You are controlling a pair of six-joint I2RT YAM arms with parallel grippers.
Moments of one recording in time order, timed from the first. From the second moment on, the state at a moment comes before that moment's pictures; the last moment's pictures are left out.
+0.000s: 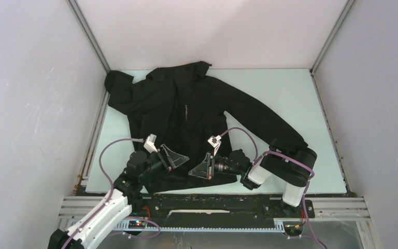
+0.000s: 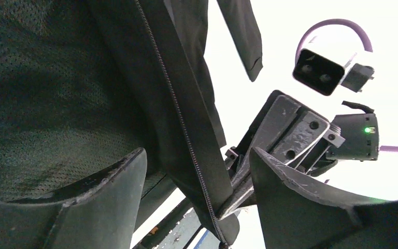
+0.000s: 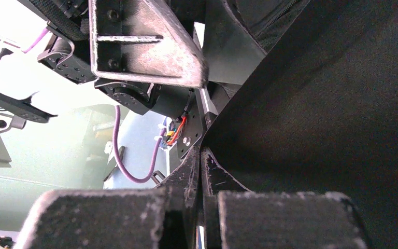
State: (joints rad) left arm -0.47 0.54 0.06 0.14 0.39 -1.05; right arm 1.02 1.81 0.37 1.39 -0.42 0.94
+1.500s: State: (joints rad) left arm -0.48 0.51 0.06 0.28 0.46 -0.88; right arm 1.07 1.71 0.36 1.23 -0.37 0.86
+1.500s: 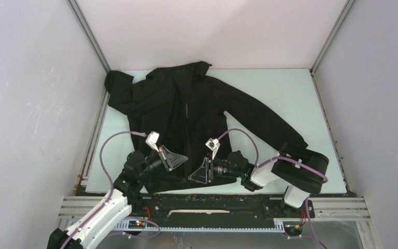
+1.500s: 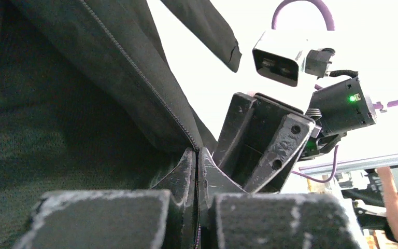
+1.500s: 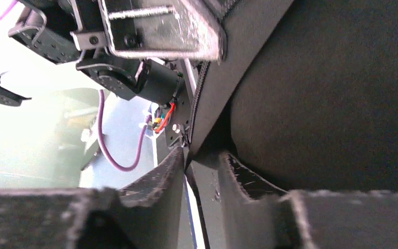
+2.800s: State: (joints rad) left arm -0.48 0.51 0.08 0.27 0.52 -0.81; right arm 1.07 1.68 0.50 0.96 -0.32 0.65
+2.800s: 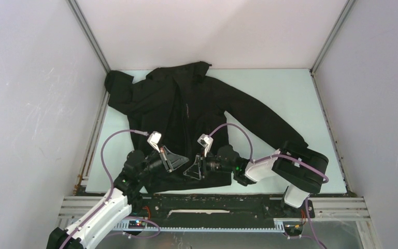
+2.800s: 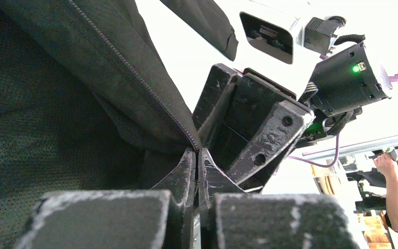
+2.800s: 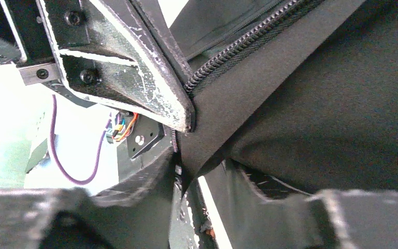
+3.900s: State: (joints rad) left arm -0.45 0.89 0.95 -1.08 -0.12 -0.57; right arm 1.06 1.78 0.53 1.08 -0.43 0.67
